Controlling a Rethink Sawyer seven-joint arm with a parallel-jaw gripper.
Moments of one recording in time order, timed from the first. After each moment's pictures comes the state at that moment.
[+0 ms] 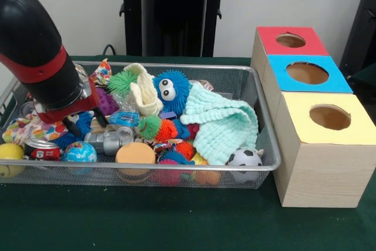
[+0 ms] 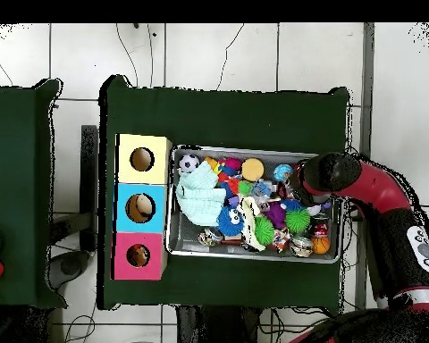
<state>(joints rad) -0.82 -0.28 0.44 1.22 -0.43 1.09 1.18</state>
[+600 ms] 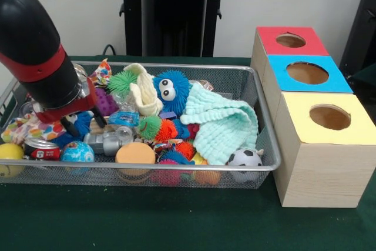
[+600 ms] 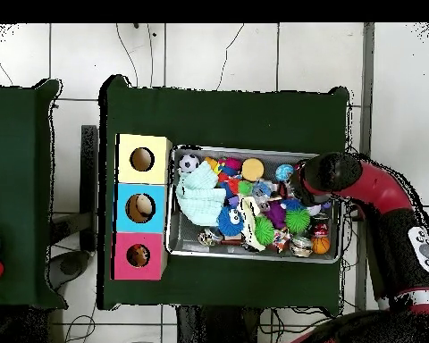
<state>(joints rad) -0.82 -0.29 0.44 1.23 -0.43 1.08 1.18</state>
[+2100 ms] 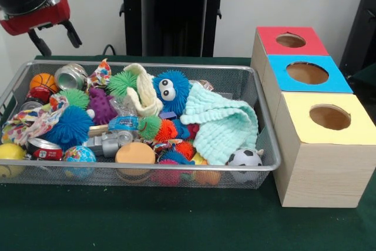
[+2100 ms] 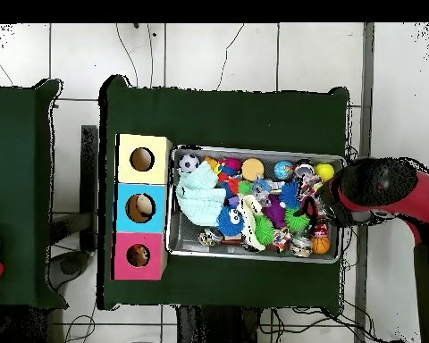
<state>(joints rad) -0.88 -0.60 0.44 1.40 -0.37 1.26 1.18</state>
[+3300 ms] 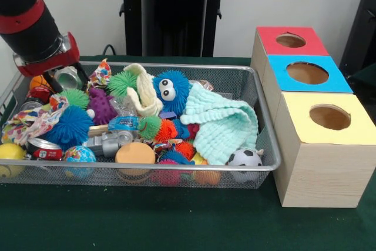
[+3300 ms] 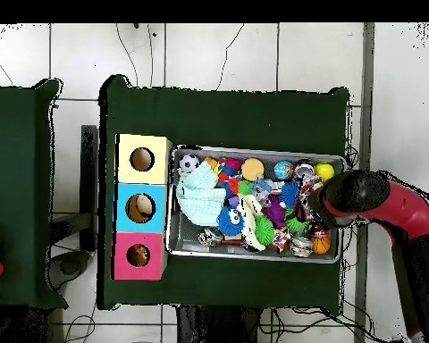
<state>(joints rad) -0.91 -0.44 0.44 1.39 -0.45 1.14 1.18</state>
